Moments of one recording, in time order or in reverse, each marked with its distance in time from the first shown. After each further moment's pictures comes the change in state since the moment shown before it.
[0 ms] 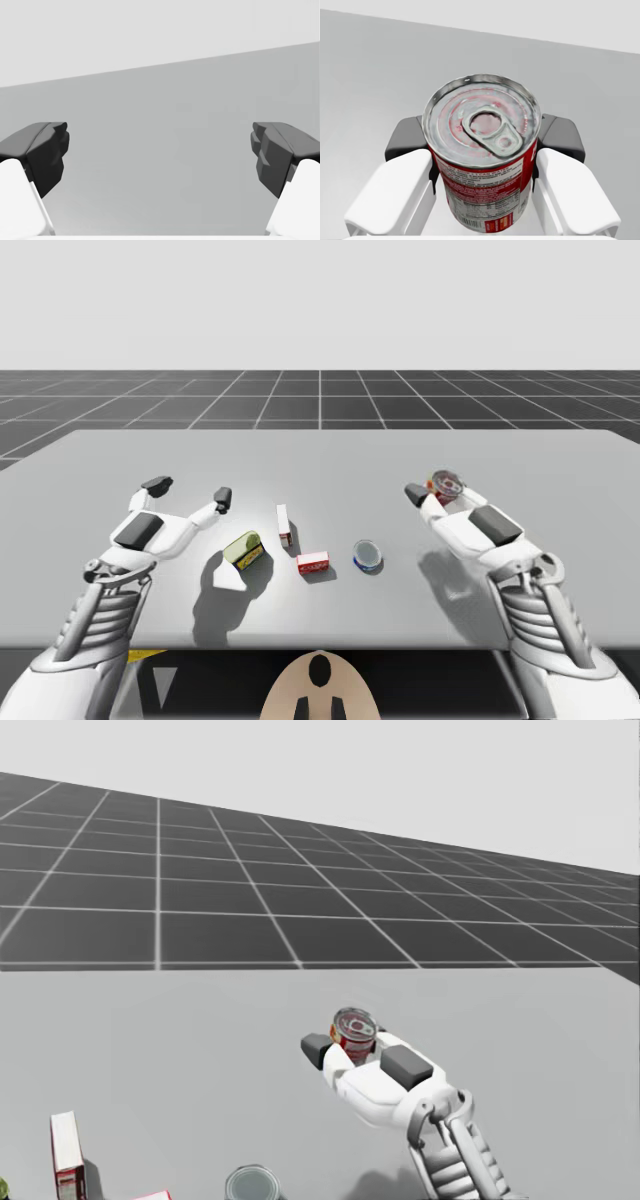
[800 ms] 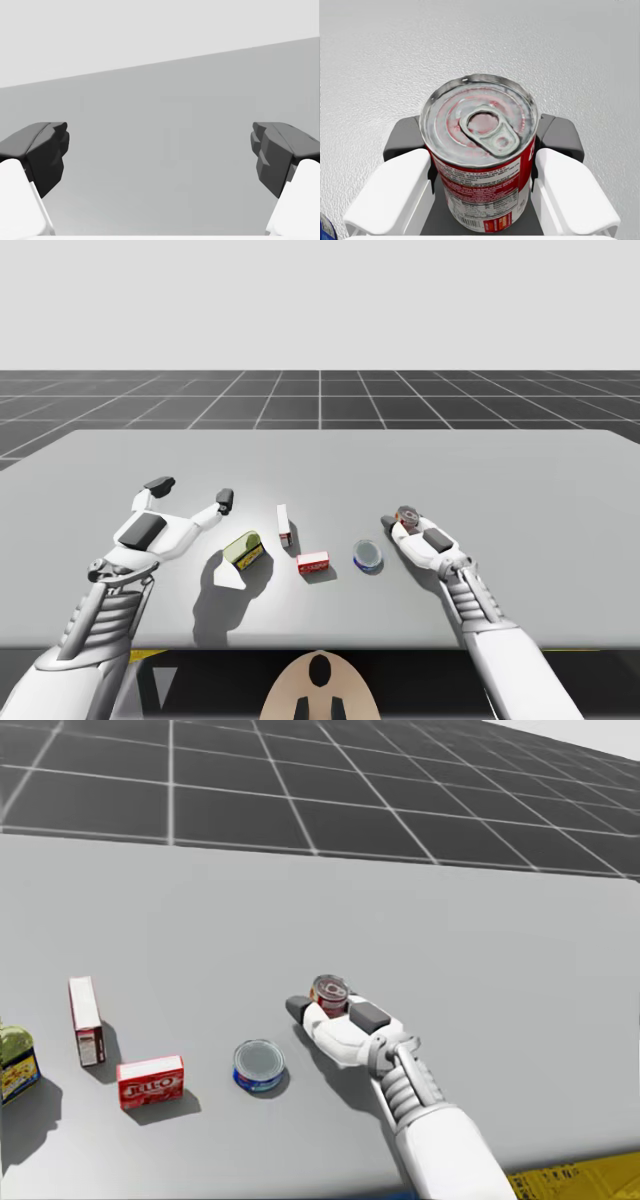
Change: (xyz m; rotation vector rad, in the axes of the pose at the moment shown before) left arm -0.003 -0.002 -0.001 -0.006 0.003 -0.016; right arm -0.113 -0.009 -0.048 0.038 0.221 -0.089
